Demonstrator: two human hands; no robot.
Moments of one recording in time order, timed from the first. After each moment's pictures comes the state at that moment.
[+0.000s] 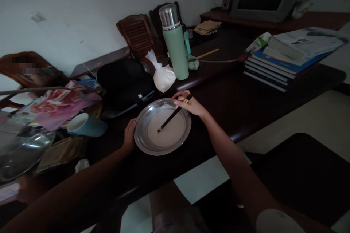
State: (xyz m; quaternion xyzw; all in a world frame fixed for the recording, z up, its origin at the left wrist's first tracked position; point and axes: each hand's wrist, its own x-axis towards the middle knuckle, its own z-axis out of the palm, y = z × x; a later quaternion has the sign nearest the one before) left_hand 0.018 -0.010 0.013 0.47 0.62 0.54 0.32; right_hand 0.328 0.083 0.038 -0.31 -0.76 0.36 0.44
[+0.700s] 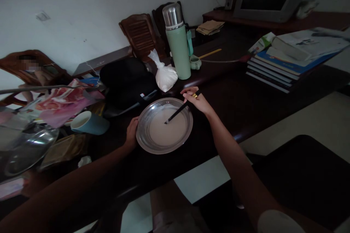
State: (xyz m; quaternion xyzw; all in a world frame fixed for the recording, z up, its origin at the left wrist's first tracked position) left_hand 0.019 -0.010 0.009 0.46 0.62 0.55 0.32; right_hand 0.337 0.090 0.034 -0.35 -0.71 0.35 0.50
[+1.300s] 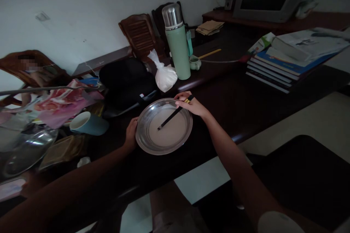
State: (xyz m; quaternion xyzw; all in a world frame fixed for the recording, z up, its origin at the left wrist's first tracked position) left_hand 0.018 -0.012 0.012 0.49 0.61 0.54 0.30; right_hand 0.328 0.085 0.036 -0.31 -0.75 0.37 0.44
